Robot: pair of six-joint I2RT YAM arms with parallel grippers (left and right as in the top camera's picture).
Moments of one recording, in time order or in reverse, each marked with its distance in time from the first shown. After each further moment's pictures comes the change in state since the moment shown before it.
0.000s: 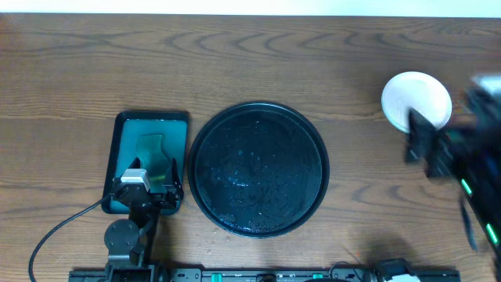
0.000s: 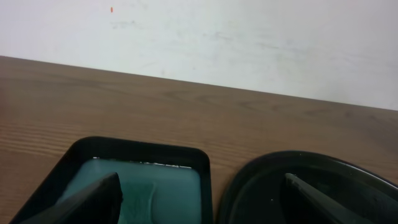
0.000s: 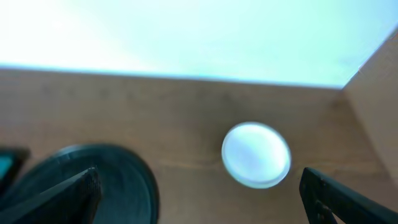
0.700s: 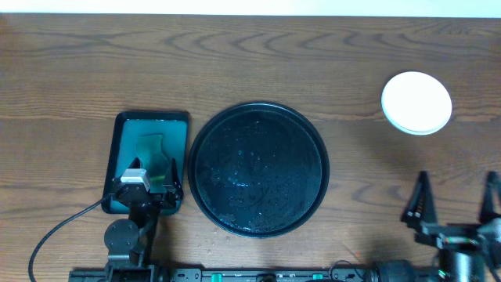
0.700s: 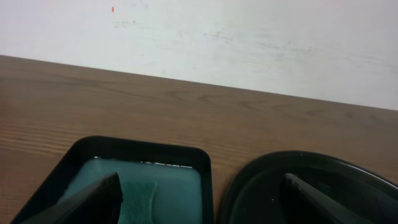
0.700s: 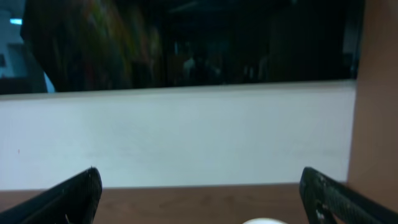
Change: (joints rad) left arm 0.001 0.000 0.002 -0.003 -0.003 0.000; right arm -0.094 -0.854 -0.935 0.743 -0.088 0.037
